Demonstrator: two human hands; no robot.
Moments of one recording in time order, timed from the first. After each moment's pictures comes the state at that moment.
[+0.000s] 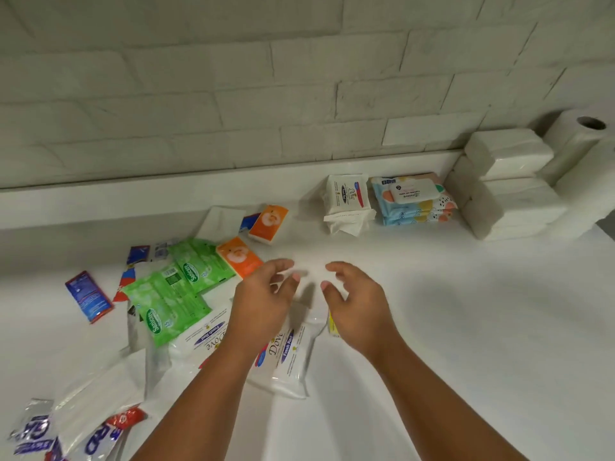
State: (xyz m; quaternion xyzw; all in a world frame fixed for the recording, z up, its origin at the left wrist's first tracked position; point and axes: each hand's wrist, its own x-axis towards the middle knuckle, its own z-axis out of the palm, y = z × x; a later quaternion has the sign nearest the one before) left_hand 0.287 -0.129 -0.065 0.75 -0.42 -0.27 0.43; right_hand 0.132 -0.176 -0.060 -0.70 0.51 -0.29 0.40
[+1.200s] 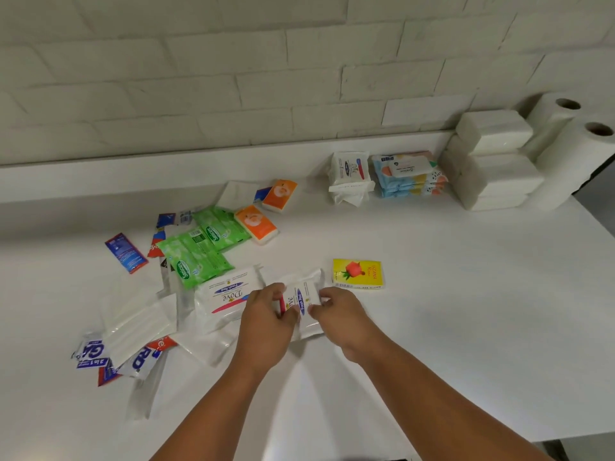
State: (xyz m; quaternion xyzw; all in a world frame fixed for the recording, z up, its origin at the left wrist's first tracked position) left_hand 0.254 -0.014 -0.088 0.81 -0.39 -0.27 0.36; right_hand 0.129 -0.084 -0.078 -0.55 0.54 -0.16 0.61
